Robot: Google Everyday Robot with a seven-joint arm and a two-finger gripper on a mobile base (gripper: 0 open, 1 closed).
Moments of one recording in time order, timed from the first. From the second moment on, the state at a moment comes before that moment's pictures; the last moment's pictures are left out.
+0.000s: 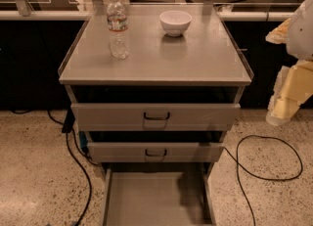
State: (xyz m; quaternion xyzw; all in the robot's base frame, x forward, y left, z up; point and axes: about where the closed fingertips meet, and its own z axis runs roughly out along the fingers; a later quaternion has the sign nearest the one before) arm 0.438 -0.216 0.977 -0.60 0.78 -0.04 0.16
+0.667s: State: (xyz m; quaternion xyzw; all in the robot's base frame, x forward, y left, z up) arm 0.443 -0.220 0.977 -0.60 0.78 -0.05 0.16
